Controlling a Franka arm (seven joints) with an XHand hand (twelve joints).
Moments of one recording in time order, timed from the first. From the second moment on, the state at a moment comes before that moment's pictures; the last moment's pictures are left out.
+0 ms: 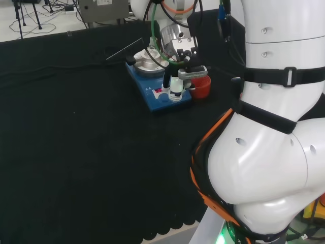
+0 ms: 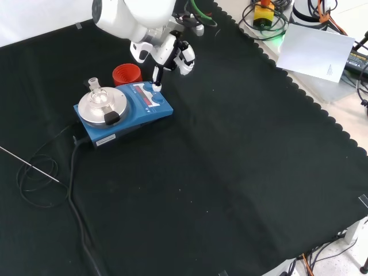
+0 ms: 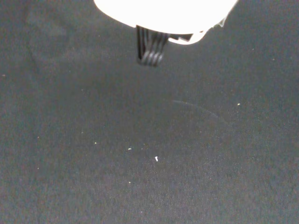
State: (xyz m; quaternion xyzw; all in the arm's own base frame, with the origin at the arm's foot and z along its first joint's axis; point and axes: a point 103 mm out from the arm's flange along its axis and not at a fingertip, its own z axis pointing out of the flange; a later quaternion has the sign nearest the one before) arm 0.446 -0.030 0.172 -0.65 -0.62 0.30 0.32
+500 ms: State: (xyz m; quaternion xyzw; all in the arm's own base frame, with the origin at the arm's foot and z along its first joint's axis) arm 0.448 -0.023 0.166 -0.64 -0.62 0.31 0.32
